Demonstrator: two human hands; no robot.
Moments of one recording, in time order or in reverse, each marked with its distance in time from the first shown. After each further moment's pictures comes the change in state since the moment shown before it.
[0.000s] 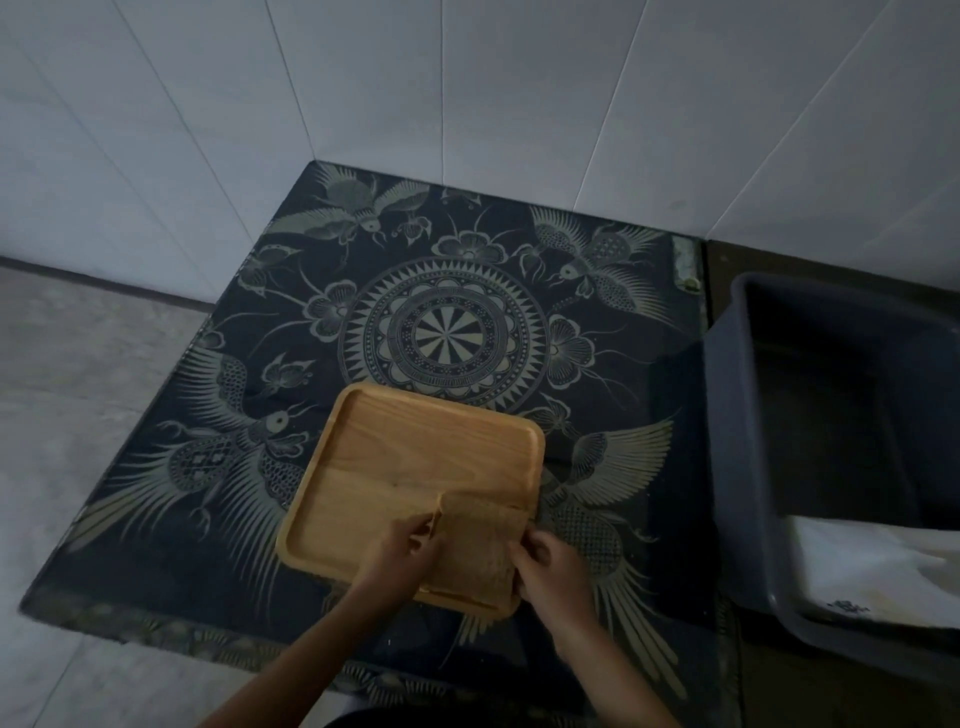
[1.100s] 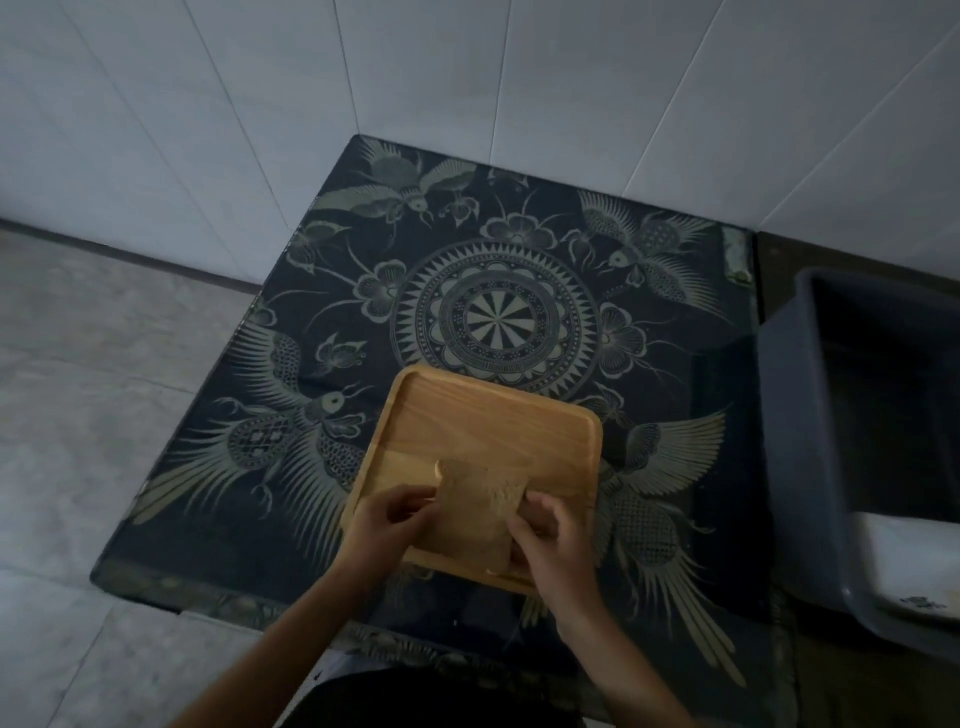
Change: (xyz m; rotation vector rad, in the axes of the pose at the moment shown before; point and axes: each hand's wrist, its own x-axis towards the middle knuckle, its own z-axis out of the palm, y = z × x) left_hand -0.013 -0.034 -0.091 -0.271 0.117 0.054; right_hand -0.027 -0.039 0.077 0.095 0.039 -0.121
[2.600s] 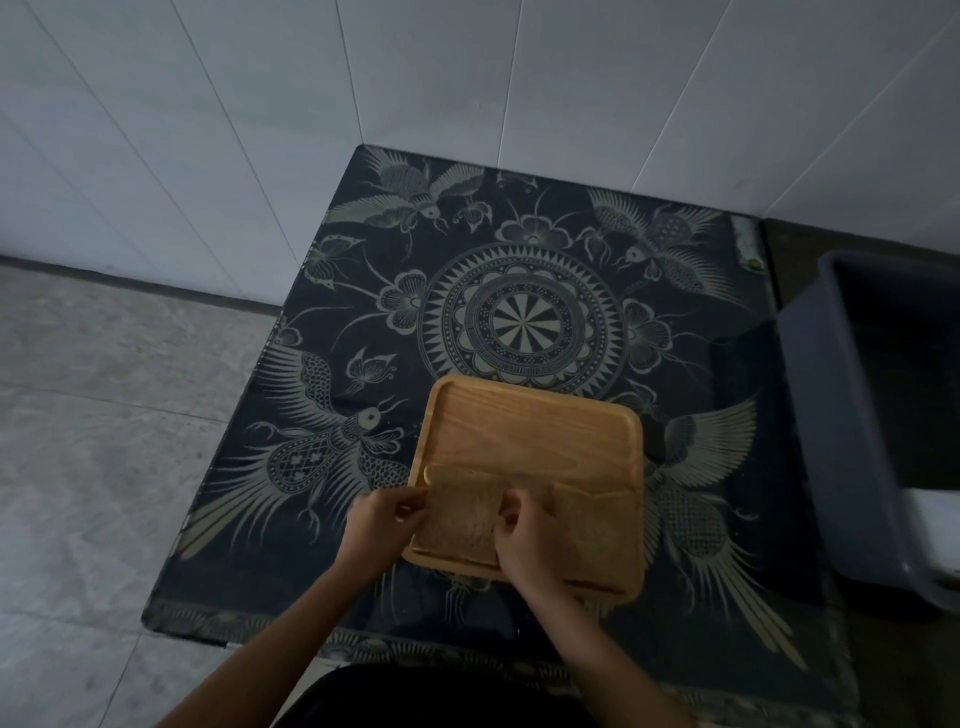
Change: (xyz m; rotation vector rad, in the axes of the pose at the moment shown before) left_hand 0.048 -0.038 -0.075 0.542 0.066 0.298; right_hand 0.032 0.010 0.113 -0.491 0.097 -0.049
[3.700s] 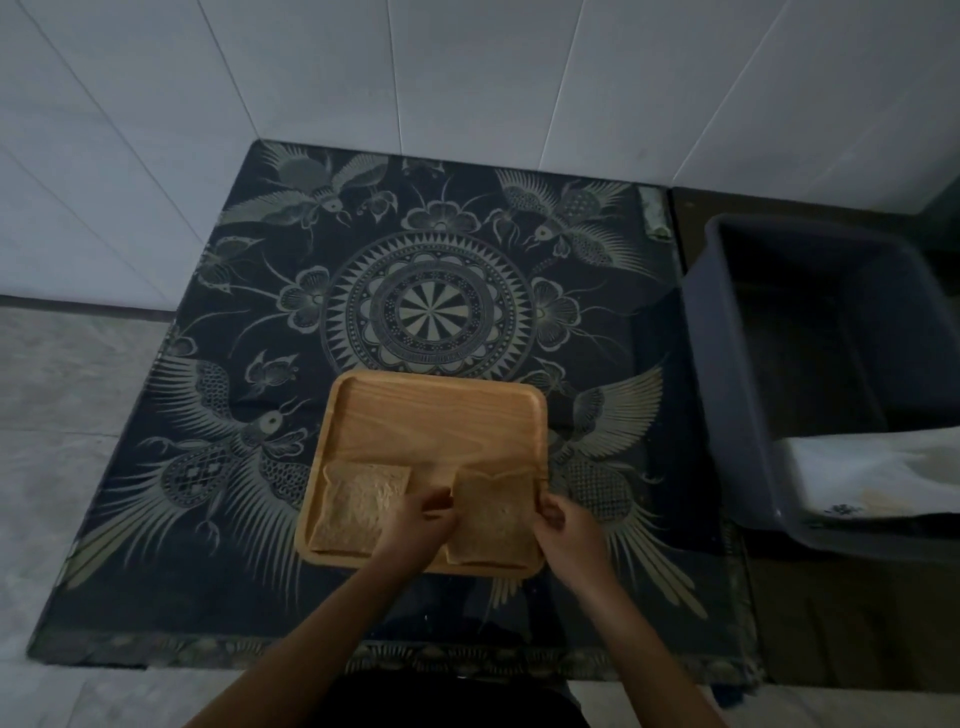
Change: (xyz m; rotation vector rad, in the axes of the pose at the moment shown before) left_hand -0.009 0.119 0.109 -0.415 -0.329 -0.373; right_hand 0.000 0.106 -0.146 0.223 -0.040 0.119
